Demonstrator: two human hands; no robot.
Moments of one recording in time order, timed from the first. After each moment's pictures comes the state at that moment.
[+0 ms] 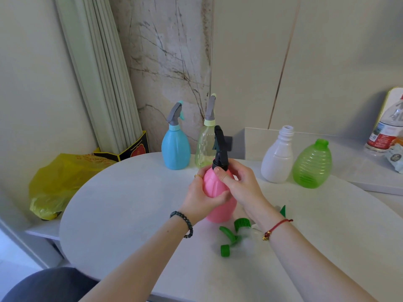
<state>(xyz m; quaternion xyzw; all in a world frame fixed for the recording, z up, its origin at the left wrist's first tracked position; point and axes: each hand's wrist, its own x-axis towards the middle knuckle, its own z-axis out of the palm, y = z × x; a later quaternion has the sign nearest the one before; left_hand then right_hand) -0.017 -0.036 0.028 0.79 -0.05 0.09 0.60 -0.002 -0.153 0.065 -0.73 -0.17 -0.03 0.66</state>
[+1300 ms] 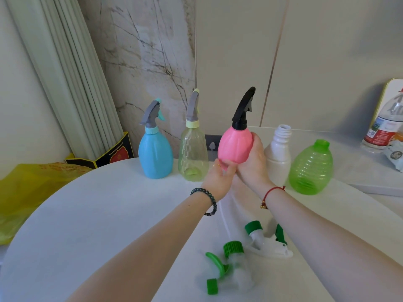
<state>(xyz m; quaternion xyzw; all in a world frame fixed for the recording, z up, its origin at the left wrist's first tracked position) 0.079 -0.095 0.043 0.83 0.00 0.00 0.55 0.120 -0.196 0.043 -0.82 -0.07 -0.19 0.54</state>
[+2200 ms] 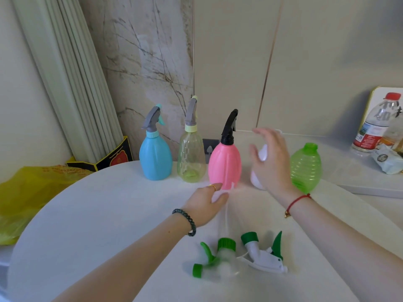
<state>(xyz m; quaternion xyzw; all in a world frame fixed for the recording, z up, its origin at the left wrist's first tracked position) 0.031 -0.064 0.027 0.91 -0.12 -0.04 0.39 0.077 -0.228 0.081 -0.83 -0.14 -0.38 0.40</state>
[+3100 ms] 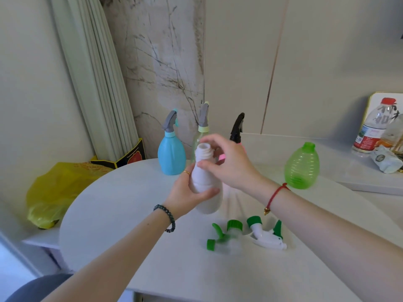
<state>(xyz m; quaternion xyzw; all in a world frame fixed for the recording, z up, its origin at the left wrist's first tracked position) -0.024 -0.013 0.055 0.81 -0.07 0.08 0.57 -0.004 -0.151 0.127 -0.83 -0.30 -0.12 0.46</state>
